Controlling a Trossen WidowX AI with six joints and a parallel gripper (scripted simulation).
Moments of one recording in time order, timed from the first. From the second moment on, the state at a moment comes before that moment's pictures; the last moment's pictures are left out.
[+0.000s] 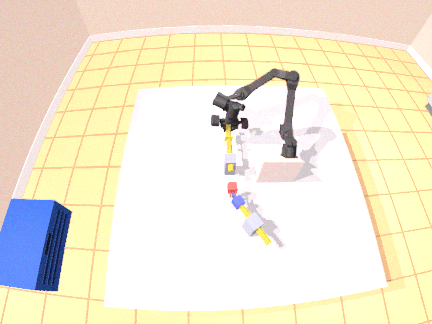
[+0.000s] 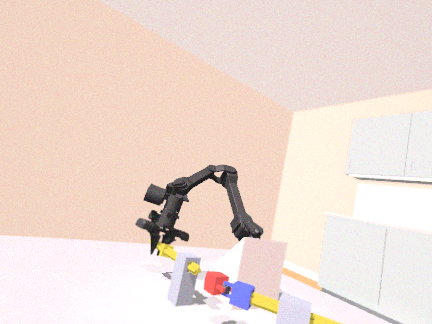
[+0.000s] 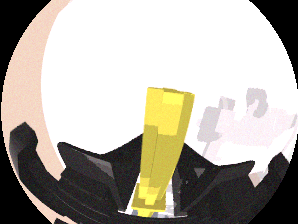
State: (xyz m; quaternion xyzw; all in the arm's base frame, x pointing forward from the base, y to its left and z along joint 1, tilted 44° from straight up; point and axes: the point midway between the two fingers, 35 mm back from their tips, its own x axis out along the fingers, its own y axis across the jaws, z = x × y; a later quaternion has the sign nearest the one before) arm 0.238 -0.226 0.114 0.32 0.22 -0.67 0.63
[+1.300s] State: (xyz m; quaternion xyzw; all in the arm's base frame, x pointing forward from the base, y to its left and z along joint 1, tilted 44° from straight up) arm 0.237 -0.228 0.117 0.31 0.24 -0.71 0.58
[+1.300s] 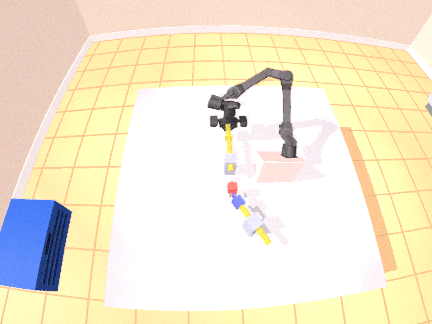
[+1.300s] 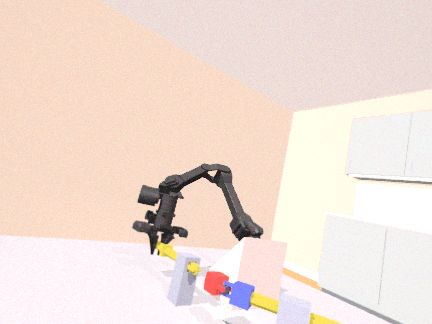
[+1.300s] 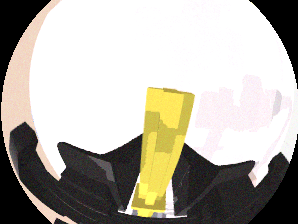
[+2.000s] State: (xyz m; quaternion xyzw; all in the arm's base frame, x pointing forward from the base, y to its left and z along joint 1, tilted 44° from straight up) arm 0.241 -0.213 0.102 0.30 0.24 -0.72 0.58
